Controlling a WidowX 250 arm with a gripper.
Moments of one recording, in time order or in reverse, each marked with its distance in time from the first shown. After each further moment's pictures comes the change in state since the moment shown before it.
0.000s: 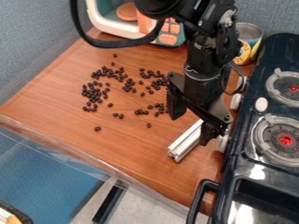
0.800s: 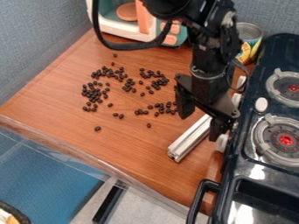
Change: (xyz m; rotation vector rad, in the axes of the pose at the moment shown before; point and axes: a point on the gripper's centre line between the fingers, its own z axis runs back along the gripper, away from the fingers) arm 0.020 0.004 -0.013 -0.053 -0.033 0.037
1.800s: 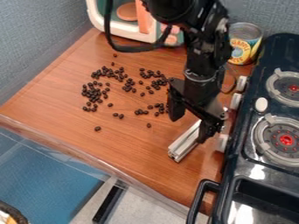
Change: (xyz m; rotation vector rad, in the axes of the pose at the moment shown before) arm -0.007 0.015 -0.023 0.022 0.094 -0.004
